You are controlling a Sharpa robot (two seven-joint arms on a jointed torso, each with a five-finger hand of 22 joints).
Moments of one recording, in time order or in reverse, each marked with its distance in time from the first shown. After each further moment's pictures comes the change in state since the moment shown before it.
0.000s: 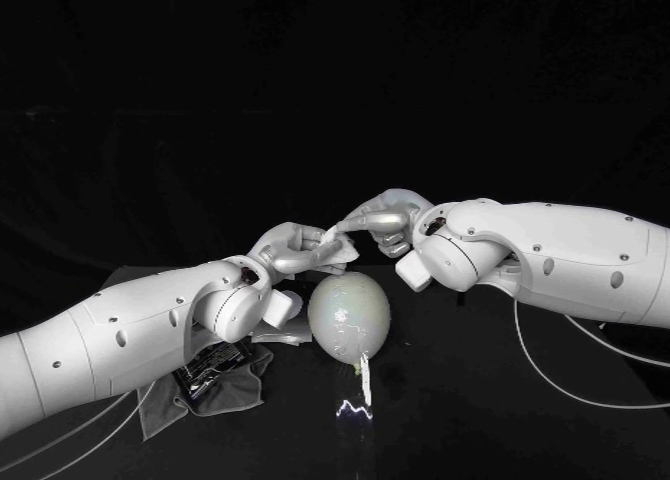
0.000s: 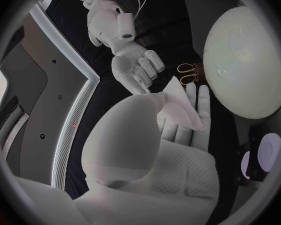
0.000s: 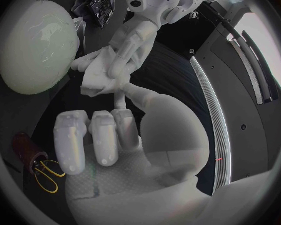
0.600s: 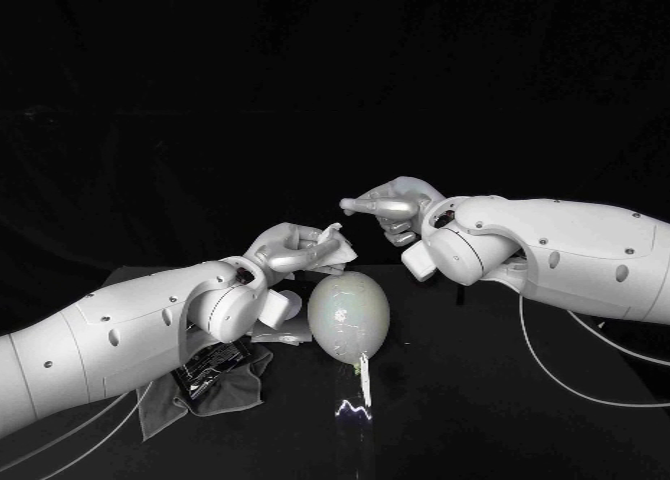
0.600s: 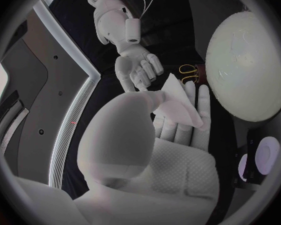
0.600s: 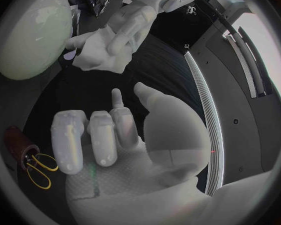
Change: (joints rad) left arm 0.000 -0.018 0.000 0.011 0.052 0.035 0.007; left_hand -0.152 -0.022 0.077 -0.016 0.000 0.042 -0.015 0.066 0.040 0.093 -0.025 0.007 0.002 0.033 -0.015 -0.012 -0.008 -0.001 0.006 0.001 -0.010 0.000; right arm 0.001 -0.022 -0.002 -0.033 0.030 -0.025 0.127; right_hand -0.028 -0.011 -0.146 0.113 0.000 -0.027 0.031 -0.119 -0.078 0.002 0.030 -0.057 0.000 -0.002 0.027 0.001 0.001 0.000 0.002 0.037 -0.034 0.000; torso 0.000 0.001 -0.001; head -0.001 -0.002
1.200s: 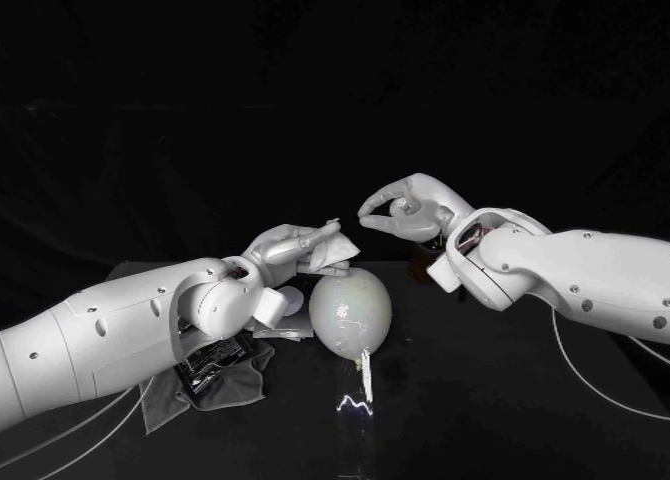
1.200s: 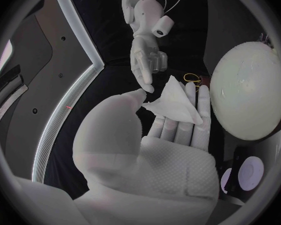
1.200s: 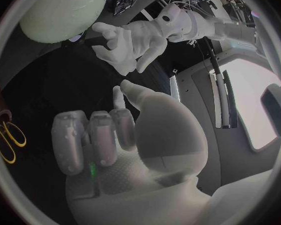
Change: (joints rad) left arm 0.000 -0.036 0.000 0.033 0.163 0.113 -0.030; left_hand -0.256 -0.064 -0.218 0.041 0.000 -0.057 0.015 -0.056 -0.023 -0.059 0.033 -0.010 0.000 -0.009 0.016 -0.017 -0.007 -0.001 0.011 0.011 -0.011 -0.001; right arm -0.060 -0.113 -0.015 0.104 -0.418 -0.074 0.197; right_hand 0.178 0.011 0.062 -0.114 0.000 0.088 -0.020 -0.016 -0.025 -0.004 -0.004 0.039 0.000 0.000 0.000 -0.001 -0.001 0.000 0.000 0.000 0.037 -0.001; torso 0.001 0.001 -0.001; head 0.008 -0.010
